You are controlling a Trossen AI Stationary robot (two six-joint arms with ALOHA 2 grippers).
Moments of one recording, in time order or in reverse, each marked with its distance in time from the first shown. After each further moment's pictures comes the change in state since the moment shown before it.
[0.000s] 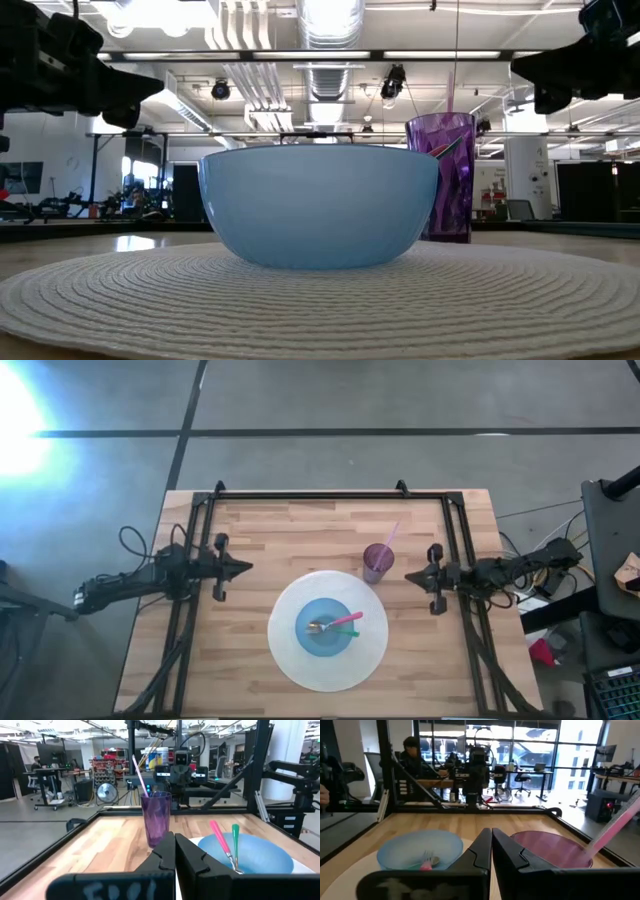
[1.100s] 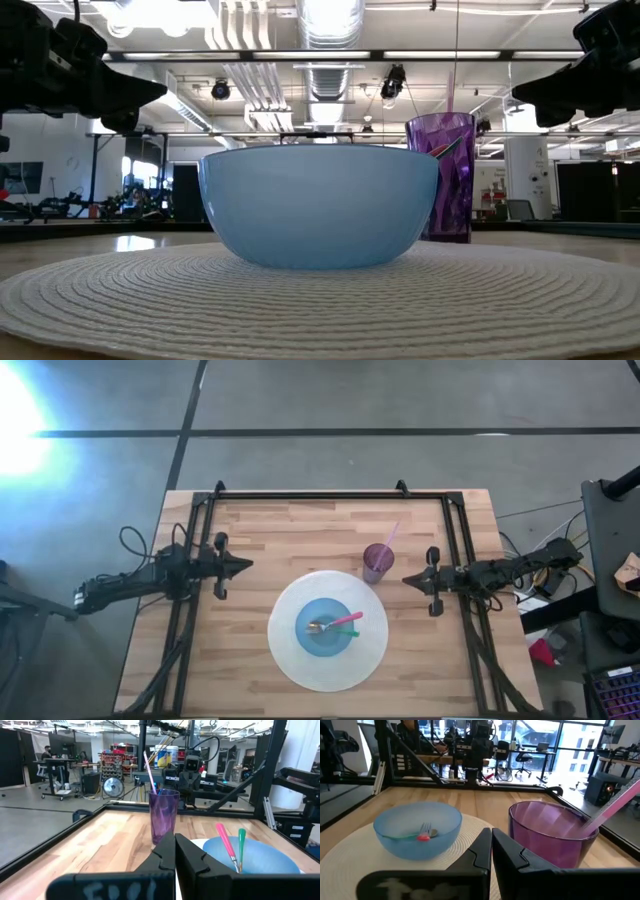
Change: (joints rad) left arm 0.000 0.008 -0.002 -0.014 -0.051 -0.068; right arm 0.000 0.002 0.001 -0.130 0.001 0.015
